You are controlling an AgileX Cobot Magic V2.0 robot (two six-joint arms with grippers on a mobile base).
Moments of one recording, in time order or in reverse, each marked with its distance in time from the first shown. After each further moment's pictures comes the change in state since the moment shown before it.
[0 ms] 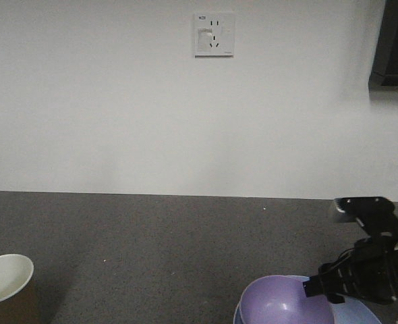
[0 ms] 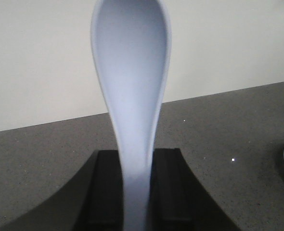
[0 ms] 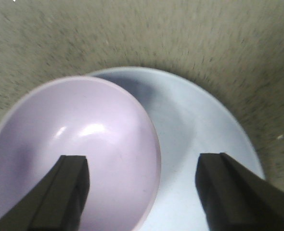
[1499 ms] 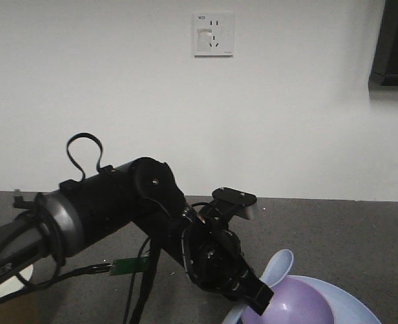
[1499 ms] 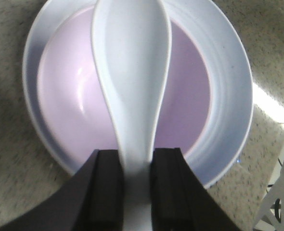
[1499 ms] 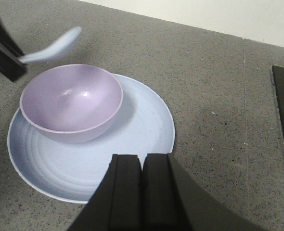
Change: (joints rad) left arm -0.474 1.472 -1.125 -0.382 0.627 0.200; right arm 0.000 -0.913 0.414 -0.291 0.036 0.175
